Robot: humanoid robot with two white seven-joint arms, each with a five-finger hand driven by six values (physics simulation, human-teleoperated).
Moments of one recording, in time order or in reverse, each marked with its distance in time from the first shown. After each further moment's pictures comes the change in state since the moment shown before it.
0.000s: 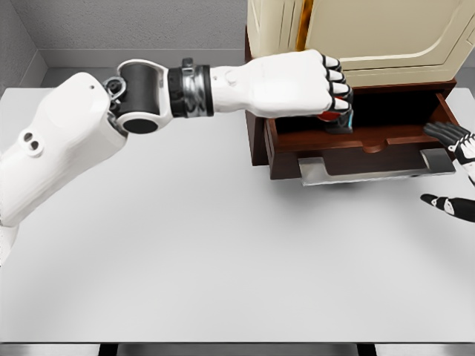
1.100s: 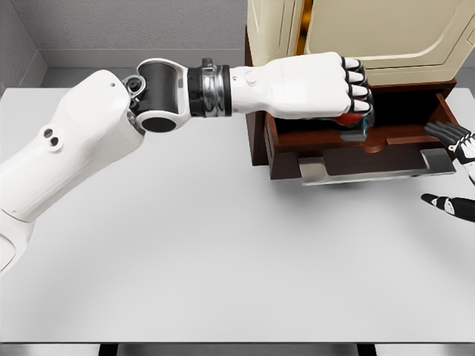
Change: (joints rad) left arm -0.021 -0.054 -0.018 0.044 -0.002 0.000 0.000; right arm 0.000 -0.001 0.000 0.000 0.000 0.000 -0.002
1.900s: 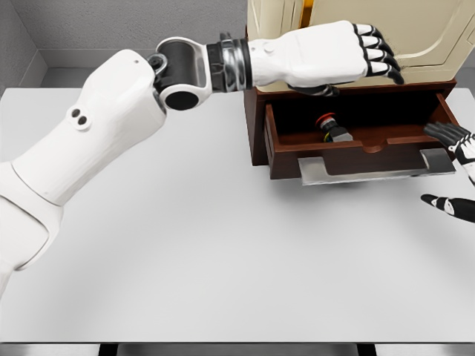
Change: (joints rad) left arm -0.046 -0.111 0.033 0.189 0.008 0.000 0.000; right arm 0.000 0.001 0.000 0.000 0.000 0.000 0.000
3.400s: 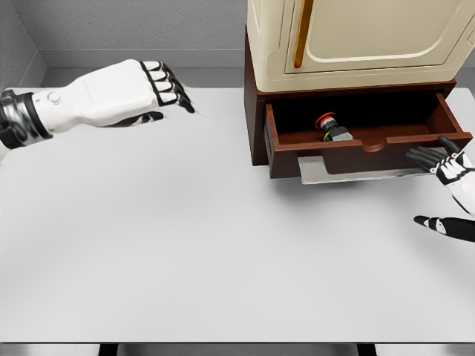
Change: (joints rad) left arm 0.405 0.694 0.255 -0.410 0.134 0.000 0.009; right arm 0.046 -0.003 -0.003 -0.001 0.007 0.000 0.090
